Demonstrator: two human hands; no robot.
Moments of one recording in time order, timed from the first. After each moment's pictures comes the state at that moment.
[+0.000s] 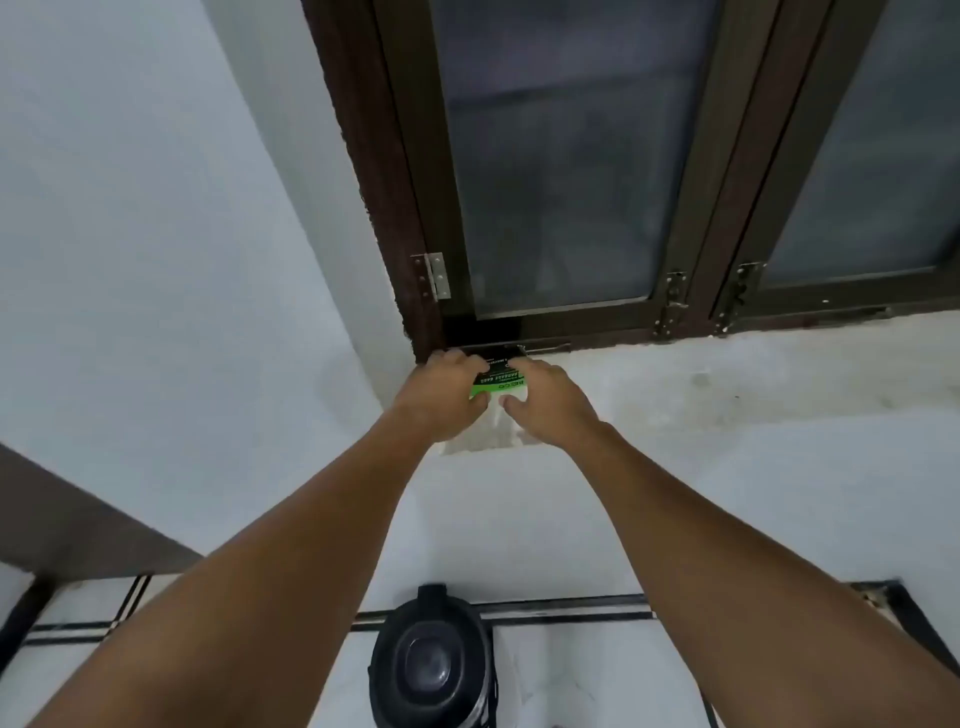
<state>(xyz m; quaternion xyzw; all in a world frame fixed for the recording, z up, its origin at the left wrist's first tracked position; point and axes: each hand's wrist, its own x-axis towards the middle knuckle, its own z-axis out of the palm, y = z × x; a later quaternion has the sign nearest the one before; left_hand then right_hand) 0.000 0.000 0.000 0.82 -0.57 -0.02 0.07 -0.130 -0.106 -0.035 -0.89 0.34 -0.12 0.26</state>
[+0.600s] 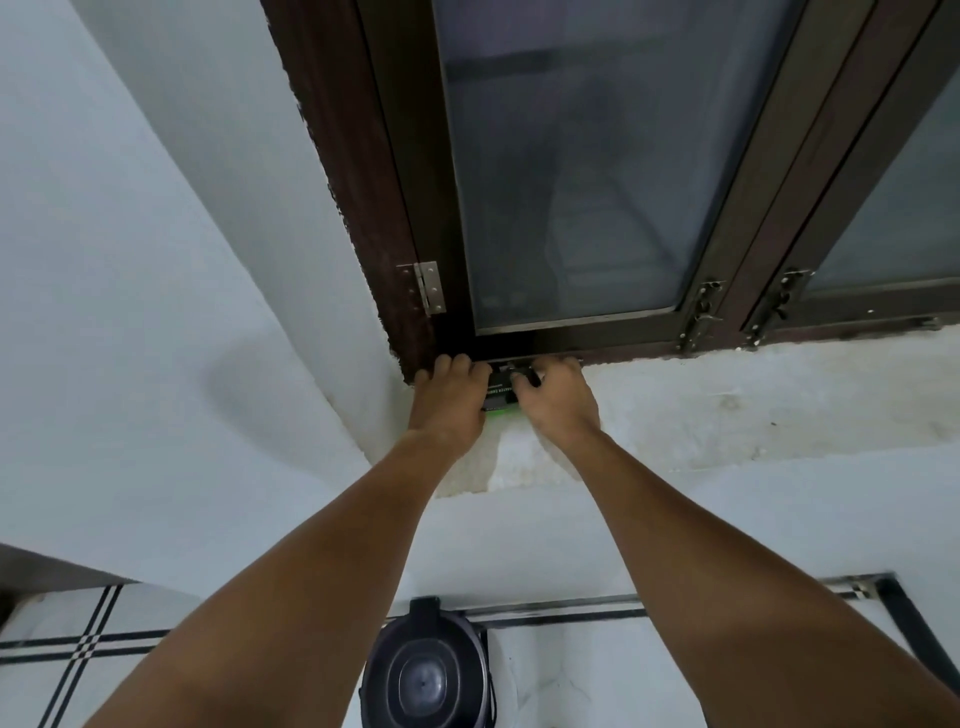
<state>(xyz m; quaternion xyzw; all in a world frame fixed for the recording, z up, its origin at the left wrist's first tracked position) 0.044 -0.066 -0.051 0.84 -0.54 0.04 -0.01 -0.072 -0.161 -0.062 -0.79 0.48 -0.18 0.33</state>
